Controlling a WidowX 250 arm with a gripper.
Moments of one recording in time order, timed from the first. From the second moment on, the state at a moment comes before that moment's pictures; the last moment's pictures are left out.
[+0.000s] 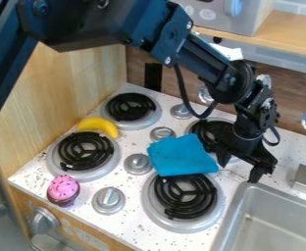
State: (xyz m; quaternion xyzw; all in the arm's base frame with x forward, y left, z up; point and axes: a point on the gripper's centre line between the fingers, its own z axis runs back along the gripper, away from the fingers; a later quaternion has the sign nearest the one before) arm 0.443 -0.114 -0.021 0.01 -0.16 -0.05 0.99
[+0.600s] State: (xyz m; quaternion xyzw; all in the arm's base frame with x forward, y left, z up) arm 0.438 -0.096 0.012 -0.02 -0.21 -0.01 0.98
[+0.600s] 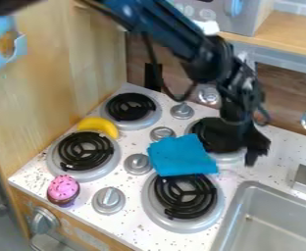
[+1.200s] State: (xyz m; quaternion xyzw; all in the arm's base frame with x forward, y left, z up) arm 0.446 -0.016 0.030 -0.01 -0.27 0.09 0.96
